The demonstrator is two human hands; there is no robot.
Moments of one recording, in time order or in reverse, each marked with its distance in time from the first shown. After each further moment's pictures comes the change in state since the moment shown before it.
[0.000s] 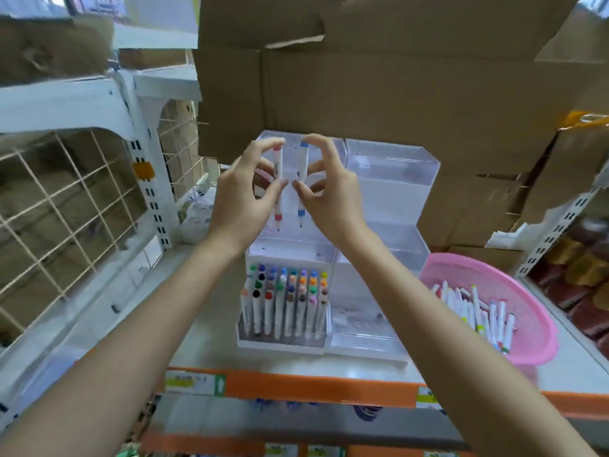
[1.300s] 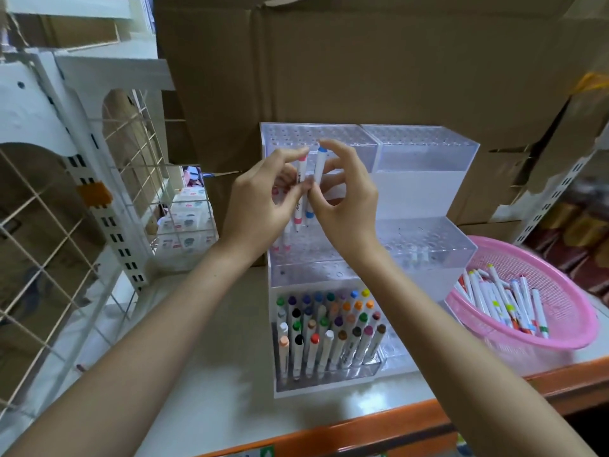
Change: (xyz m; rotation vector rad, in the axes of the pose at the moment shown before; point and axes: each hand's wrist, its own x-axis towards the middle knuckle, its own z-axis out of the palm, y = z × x) left_hand 0.035 -0.089 0.028 -0.162 -0.117 0.205; right_hand 0.017 0.043 0.068 -0.040 0.362 -0.053
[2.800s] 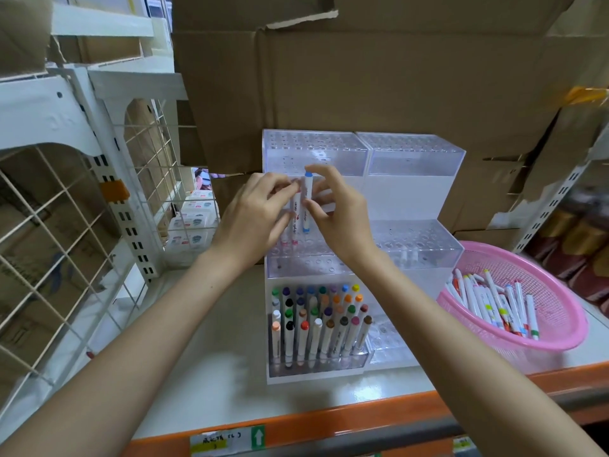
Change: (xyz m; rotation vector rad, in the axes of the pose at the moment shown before) left_hand -0.022 -0.005 -0.010 0.483 -0.238 0.183; right_hand -0.010 0.005 -0.015 -0.038 -0.265 0.052
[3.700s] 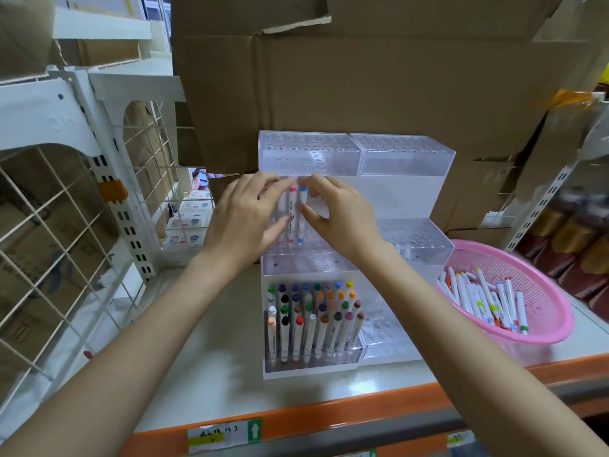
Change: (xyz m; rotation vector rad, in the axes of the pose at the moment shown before) left_hand -0.005 0.009 -0.013 0.122 -0.032 -0.081; right_hand -0.002 -0.005 -0.020 -0.365 -0.121 -0.136
